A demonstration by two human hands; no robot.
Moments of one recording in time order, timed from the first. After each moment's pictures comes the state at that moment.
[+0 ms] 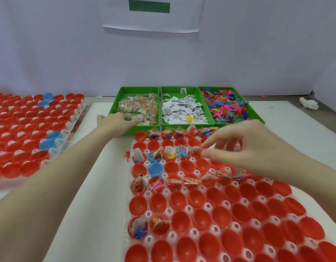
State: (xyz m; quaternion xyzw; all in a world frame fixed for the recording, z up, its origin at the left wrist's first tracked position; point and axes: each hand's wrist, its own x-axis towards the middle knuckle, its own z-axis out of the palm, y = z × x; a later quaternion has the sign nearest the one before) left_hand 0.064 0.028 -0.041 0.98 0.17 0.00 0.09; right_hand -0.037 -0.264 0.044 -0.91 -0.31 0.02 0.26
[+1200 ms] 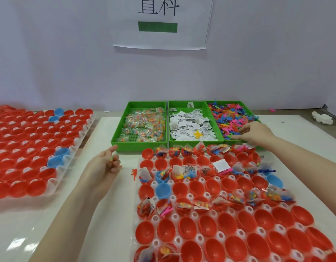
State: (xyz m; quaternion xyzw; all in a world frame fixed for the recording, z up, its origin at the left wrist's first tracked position) left_hand -0.020 0.023 -0.051 0.48 0.24 0.12 0.83; right_hand 0.156 -0.310 -0.037 -0.98 -0.02 -0.02 0.21
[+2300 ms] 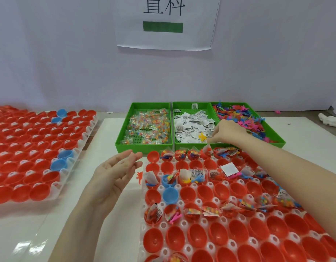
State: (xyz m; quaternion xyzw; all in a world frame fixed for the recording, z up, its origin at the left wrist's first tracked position) left_hand -0.045 0.010 -0.040 0.51 0.18 0.09 0.84; right_hand 0.151 -0.223 -0.024 -0.99 -0.07 0.06 0.10
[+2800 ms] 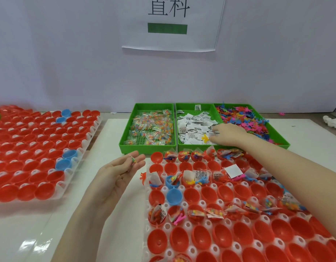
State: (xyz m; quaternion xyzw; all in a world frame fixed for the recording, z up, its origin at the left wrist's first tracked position) left_hand -0.044 0.016 -0.041 0.48 0.19 0.06 0.85; right_hand 0.155 -0.223 -0.027 -0.99 -0.16 0.04 0.01
